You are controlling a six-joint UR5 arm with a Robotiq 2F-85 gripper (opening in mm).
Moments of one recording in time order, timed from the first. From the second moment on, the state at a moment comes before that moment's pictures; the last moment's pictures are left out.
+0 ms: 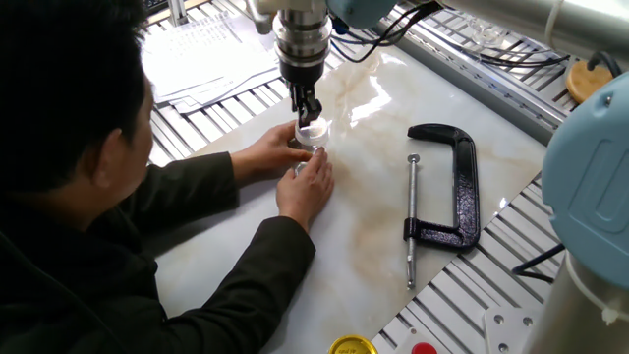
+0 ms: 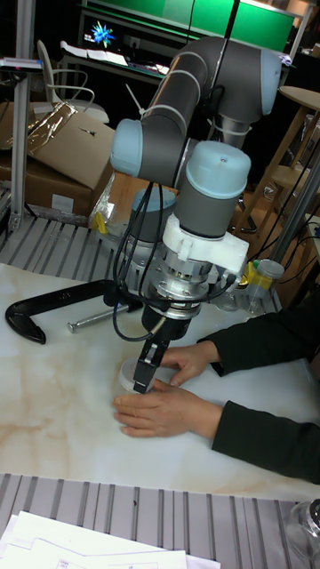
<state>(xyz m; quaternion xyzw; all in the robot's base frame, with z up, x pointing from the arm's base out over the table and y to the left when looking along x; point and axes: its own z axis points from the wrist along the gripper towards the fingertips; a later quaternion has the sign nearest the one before) 0.605 0.015 0.087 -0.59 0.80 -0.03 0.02</state>
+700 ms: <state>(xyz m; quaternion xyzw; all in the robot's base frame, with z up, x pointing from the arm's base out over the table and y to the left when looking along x) 0.607 0.027 0.080 -0.38 0.93 0.01 0.04</state>
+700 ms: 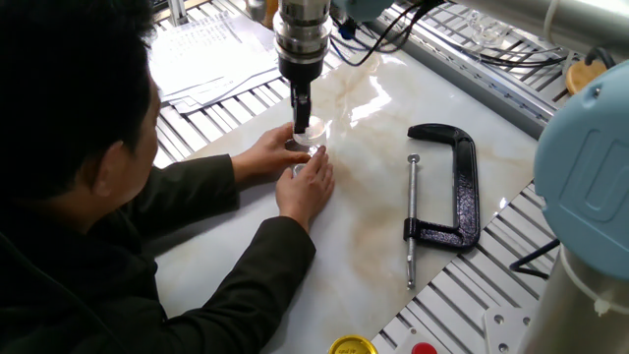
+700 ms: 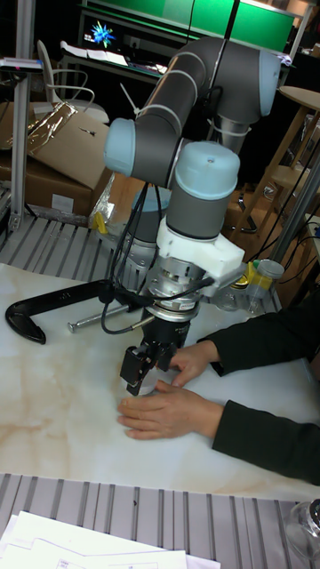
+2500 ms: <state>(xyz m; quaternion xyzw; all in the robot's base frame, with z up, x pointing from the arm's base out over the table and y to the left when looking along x) 0.599 0.017 0.060 -0.16 0.99 0.01 0.02</state>
